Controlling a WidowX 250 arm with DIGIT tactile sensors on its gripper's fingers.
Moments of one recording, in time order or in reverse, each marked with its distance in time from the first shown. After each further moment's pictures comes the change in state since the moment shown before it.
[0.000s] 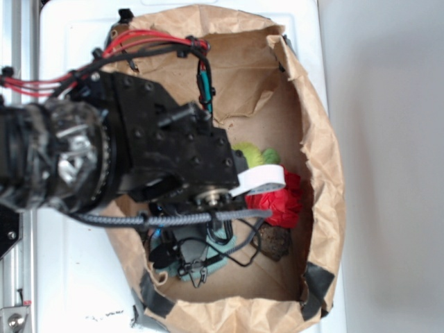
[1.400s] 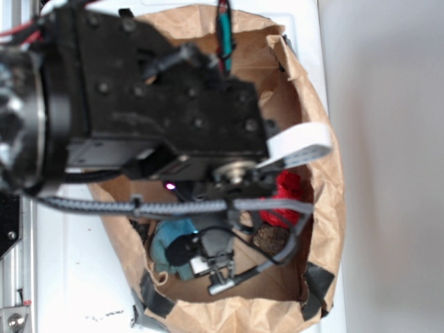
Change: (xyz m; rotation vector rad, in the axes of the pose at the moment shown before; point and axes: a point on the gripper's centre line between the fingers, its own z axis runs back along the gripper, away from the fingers) arm 0.013 0.006 0.055 -0.006 -0.055 0.113
